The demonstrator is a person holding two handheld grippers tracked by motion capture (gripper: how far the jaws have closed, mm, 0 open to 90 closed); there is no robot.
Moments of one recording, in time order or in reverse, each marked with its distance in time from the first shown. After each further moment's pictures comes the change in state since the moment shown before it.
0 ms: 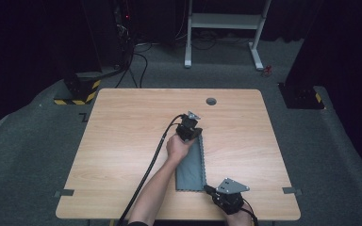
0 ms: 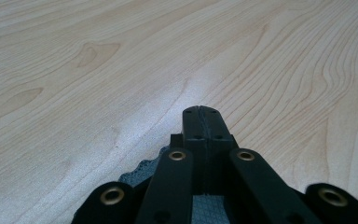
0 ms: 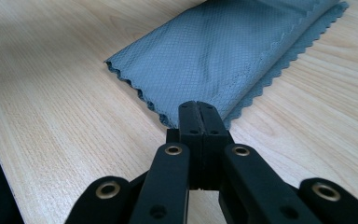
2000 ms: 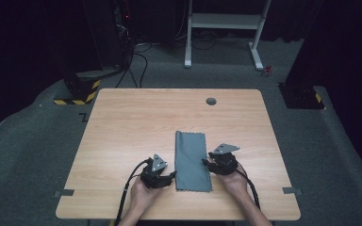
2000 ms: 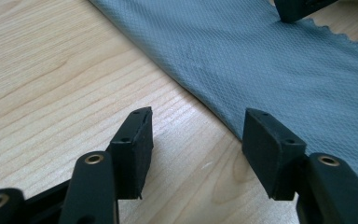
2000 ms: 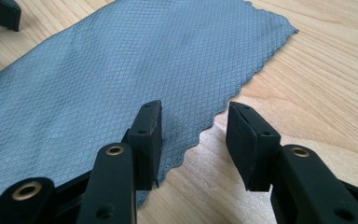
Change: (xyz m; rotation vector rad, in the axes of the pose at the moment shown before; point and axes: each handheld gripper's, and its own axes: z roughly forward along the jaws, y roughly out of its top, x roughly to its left) left arm -0.036 -0.155 -0.124 -0.039 0.095 0.058; right arm -0.089 0.049 0.066 0.091 -0.053 0.006
